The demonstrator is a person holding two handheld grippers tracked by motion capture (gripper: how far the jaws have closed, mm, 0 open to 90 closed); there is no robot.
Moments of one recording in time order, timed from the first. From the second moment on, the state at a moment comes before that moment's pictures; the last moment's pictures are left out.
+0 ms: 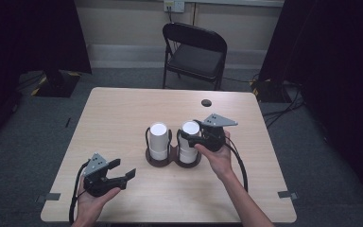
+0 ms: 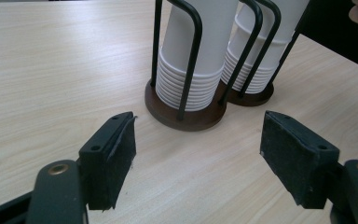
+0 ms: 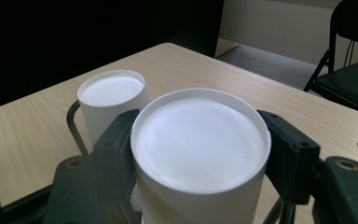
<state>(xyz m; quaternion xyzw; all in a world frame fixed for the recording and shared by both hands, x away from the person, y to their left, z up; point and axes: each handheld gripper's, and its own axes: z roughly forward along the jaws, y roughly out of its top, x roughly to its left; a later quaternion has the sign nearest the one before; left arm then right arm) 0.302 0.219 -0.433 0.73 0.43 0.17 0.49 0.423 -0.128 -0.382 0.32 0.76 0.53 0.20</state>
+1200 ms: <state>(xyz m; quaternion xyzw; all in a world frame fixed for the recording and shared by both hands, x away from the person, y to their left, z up) 0.302 0.205 -0.420 0.73 0.42 0.19 0.51 0.419 -0.136 -0.346 0.32 0.73 0.56 0.21</state>
